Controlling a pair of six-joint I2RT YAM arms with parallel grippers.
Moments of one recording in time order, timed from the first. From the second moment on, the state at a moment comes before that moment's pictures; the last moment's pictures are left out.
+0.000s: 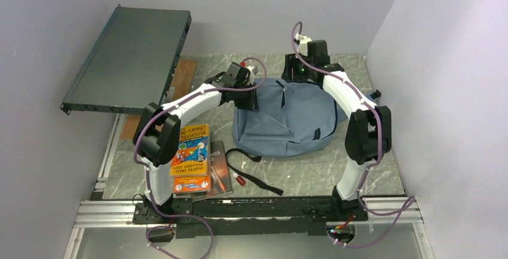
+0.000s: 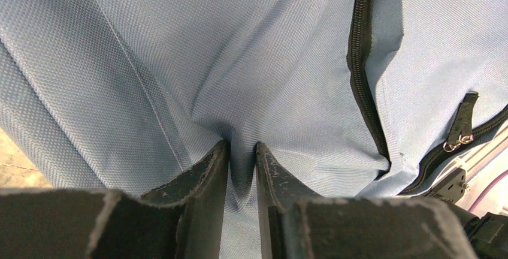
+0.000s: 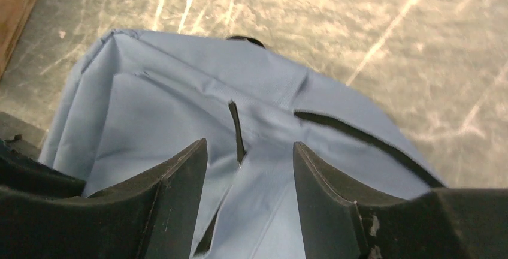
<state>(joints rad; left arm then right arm) -0.60 1.92 1.52 -0.45 0.23 -0.46 0.23 1.79 1.47 -0.33 -0.25 0.08</state>
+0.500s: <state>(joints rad) -0.60 1.92 1.52 -0.45 0.26 -0.46 0.24 2.03 1.67 -0.39 -0.48 0.02</state>
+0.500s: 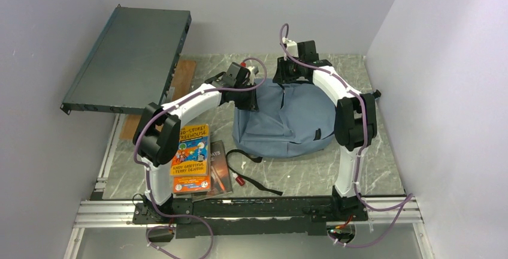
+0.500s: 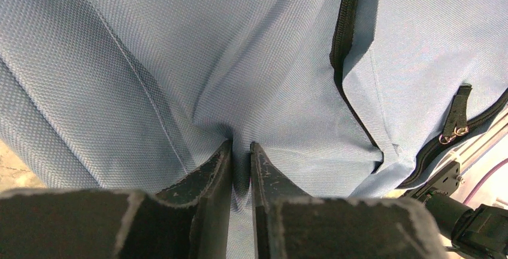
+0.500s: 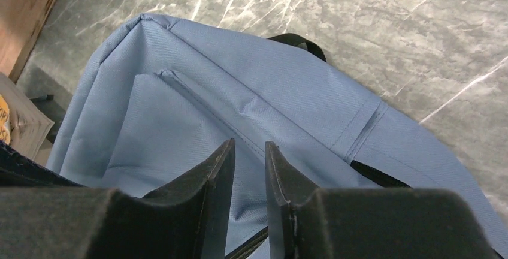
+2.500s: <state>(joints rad) -0.58 1.93 1.49 -0.45 0.32 -0.48 0.17 1.81 1.27 -0.03 -0.76 0.45</state>
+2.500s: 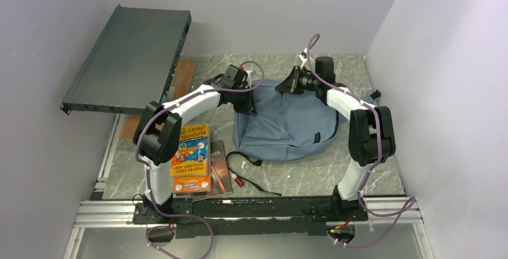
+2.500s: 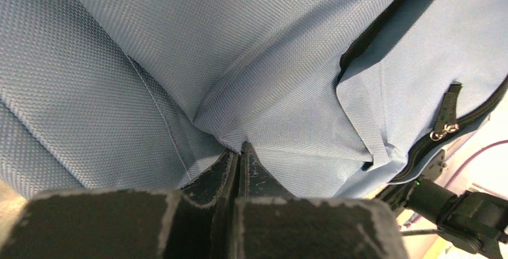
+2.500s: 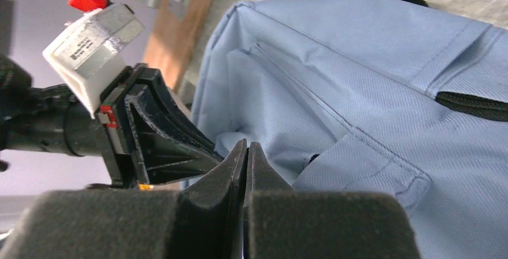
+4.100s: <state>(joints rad) -0.67 1.97 1.52 0.01 0.21 -0.17 0.07 1.85 1.15 0.46 -1.03 0.82</state>
